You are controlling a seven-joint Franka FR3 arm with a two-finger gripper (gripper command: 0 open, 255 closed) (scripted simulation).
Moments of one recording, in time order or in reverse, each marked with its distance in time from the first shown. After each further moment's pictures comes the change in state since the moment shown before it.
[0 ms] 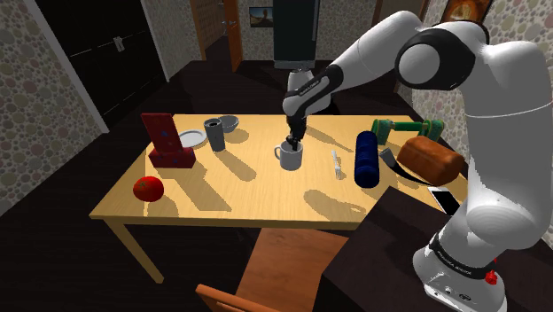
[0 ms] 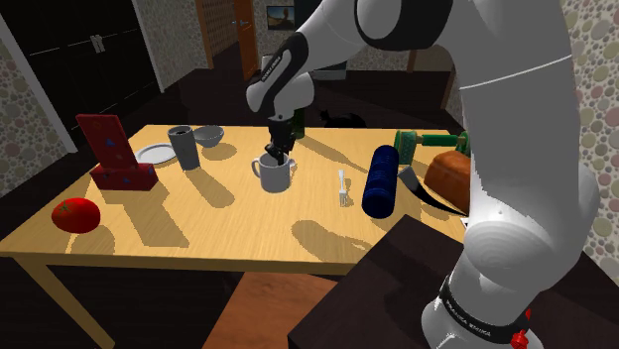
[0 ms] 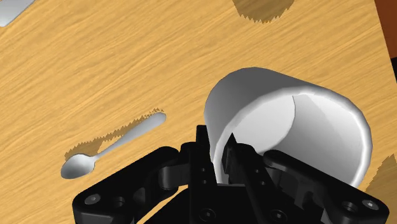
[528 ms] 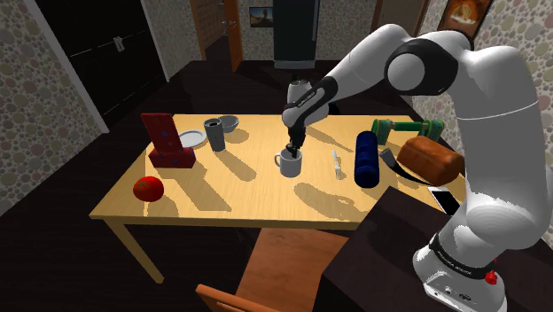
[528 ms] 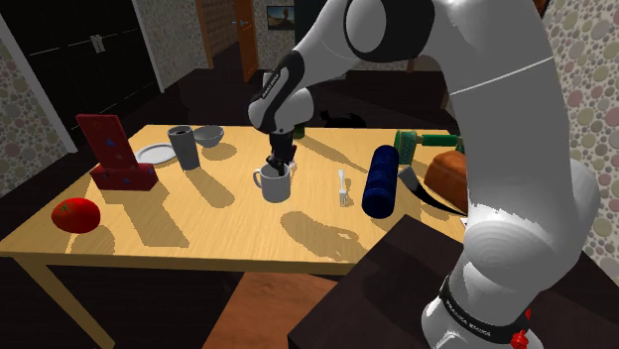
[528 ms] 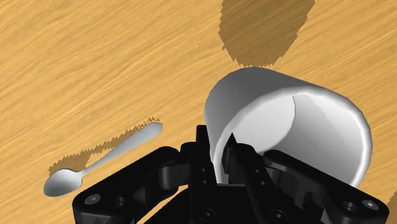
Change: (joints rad) arm -0.003 0.077 0.005 0.000 0.007 0.076 -0.004
